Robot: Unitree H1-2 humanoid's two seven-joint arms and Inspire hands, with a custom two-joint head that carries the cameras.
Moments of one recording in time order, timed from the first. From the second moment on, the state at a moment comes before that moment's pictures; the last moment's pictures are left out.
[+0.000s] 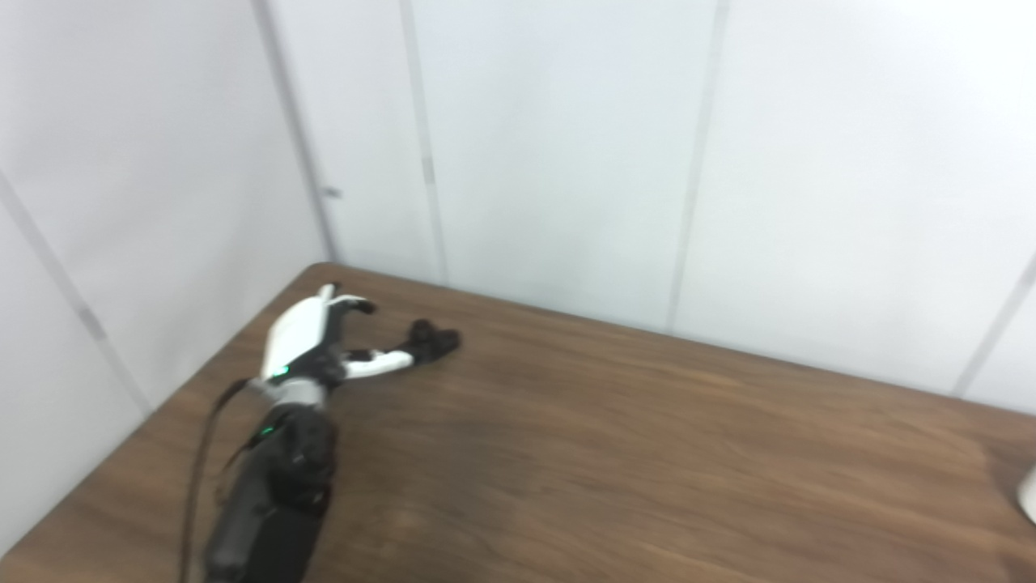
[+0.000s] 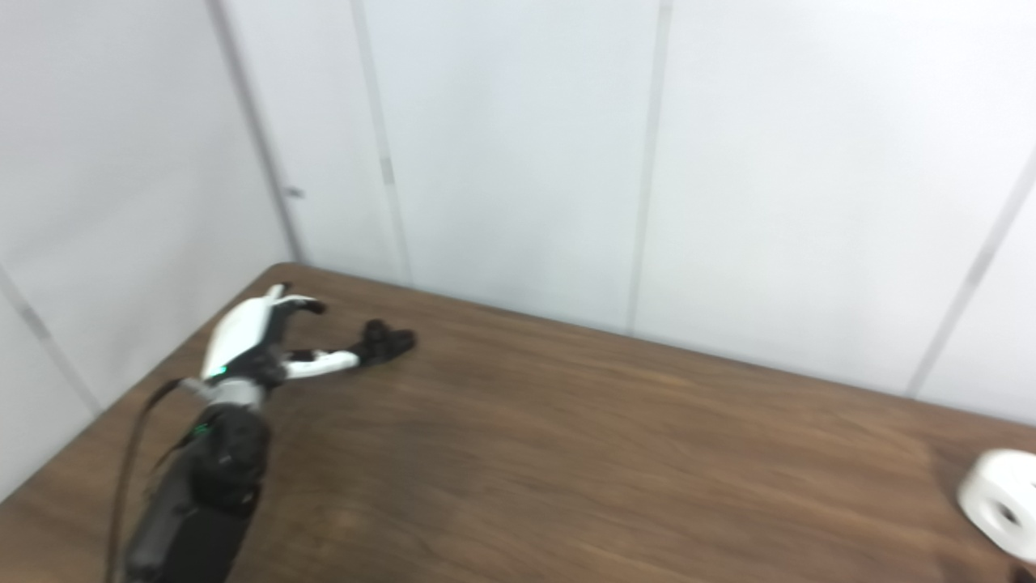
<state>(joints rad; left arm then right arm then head) -0.28 0.42 0.20 0.03 0.66 0.47 -0.04 0.15 -0.37 -0.14 0.00 -0.05 -0.29 0.14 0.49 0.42</state>
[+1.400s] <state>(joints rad) -0.40 0.42 0.07 0.37 0.61 0.47 0.12 0.24 -0.40 -0.17 -0.04 -0.02 -0.32 0.15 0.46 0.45</state>
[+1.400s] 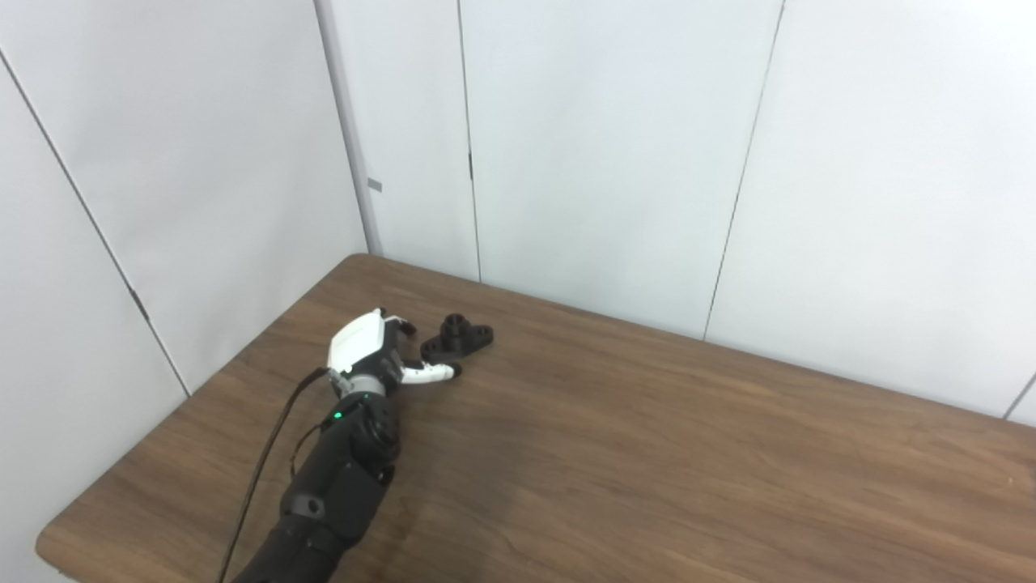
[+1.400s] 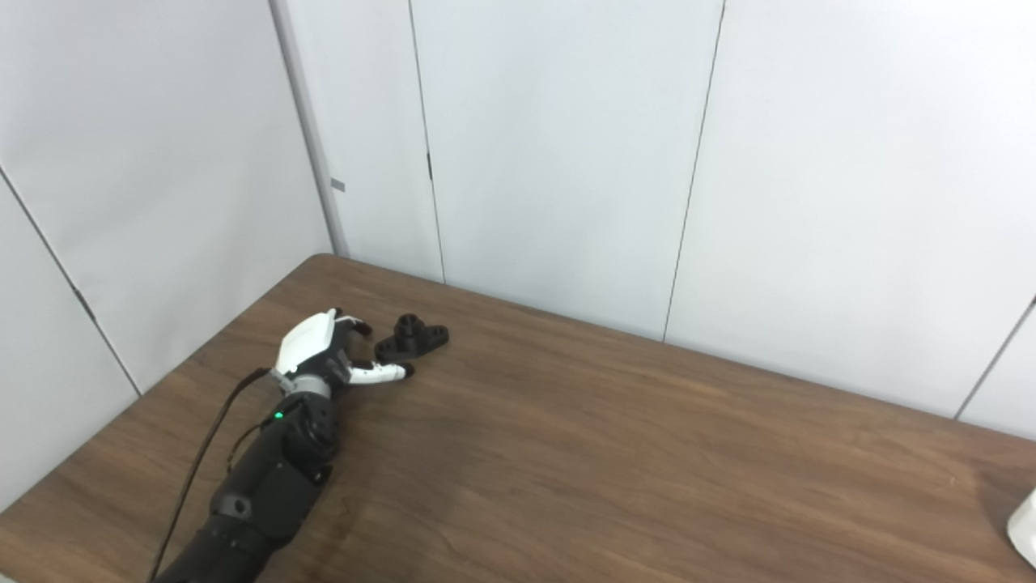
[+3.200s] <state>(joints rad) -0.41 0.44 -0.08 0.48 0.55 0.32 0.29 0.33 -0.40 -0.16 -0.11 -0.02 -0.31 0.12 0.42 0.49</state>
